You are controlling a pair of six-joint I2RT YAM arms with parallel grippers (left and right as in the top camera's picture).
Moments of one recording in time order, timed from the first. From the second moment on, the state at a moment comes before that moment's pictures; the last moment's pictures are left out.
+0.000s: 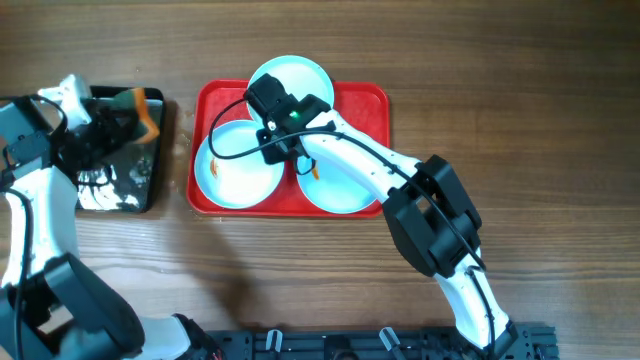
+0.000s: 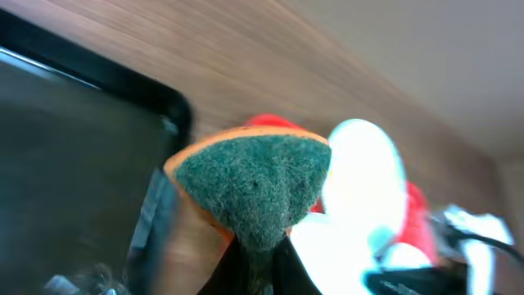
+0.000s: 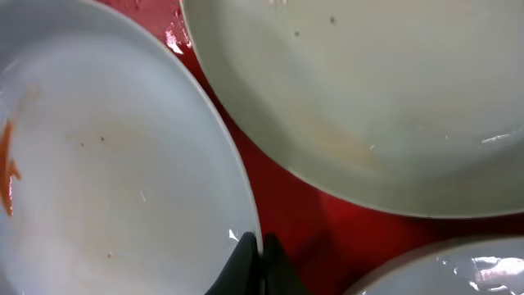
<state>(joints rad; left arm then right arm) 0.53 1.59 1.08 -0.40 0.75 -0.09 0.76 2.27 1.84 -0.77 0.01 0.41</state>
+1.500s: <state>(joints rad) -0.08 1.80 1.02 -0.46 -0.29 -0.18 0.75 2.27 1.73 -0.66 -0.02 0.55</state>
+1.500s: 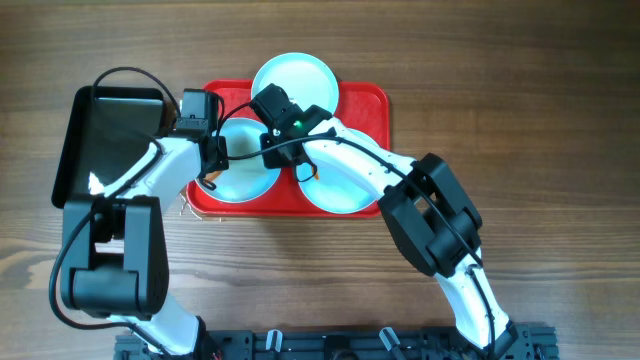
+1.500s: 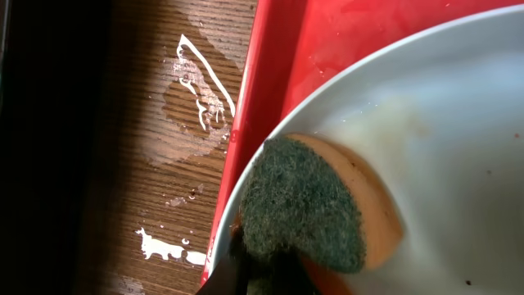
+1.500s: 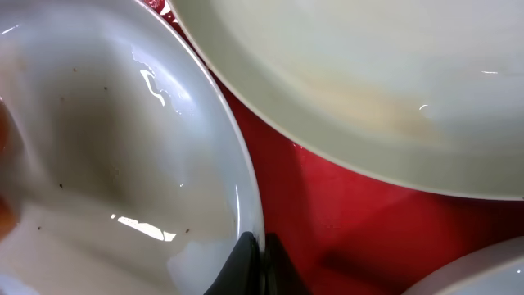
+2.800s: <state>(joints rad) -0.08 1.48 1.04 -0.60 -0.09 -0.23 0.75 2.01 1.83 -0.87 0.35 0.22</state>
